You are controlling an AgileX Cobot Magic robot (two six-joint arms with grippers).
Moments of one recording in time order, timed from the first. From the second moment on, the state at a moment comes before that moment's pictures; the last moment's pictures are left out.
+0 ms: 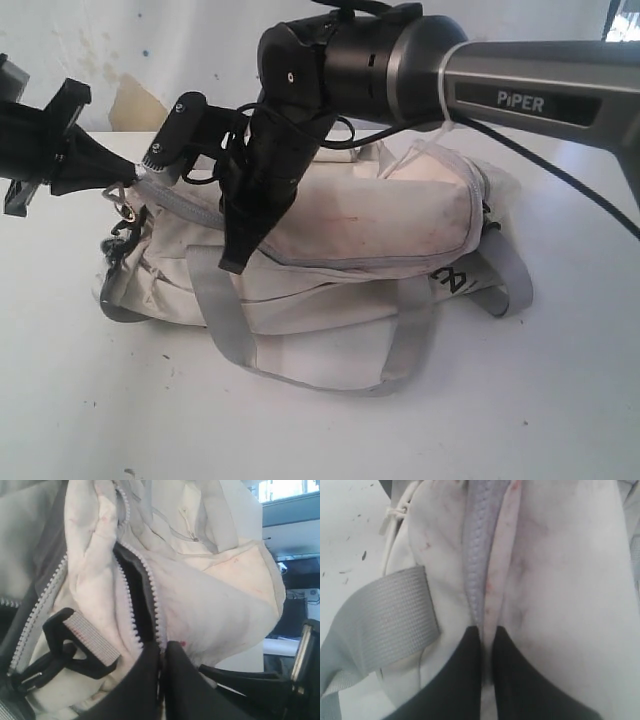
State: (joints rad) left arm 0.11 1.77 -1.18 -1.17 0.99 0.61; right arm 0.74 2.04 -1.71 0.07 0.86 -0.72
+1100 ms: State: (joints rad) left arm 0.13 1.77 -1.20 -1.11 1.08 1.03; right arm 0.72 2.00 -1.69 -0.04 1.10 -0.35
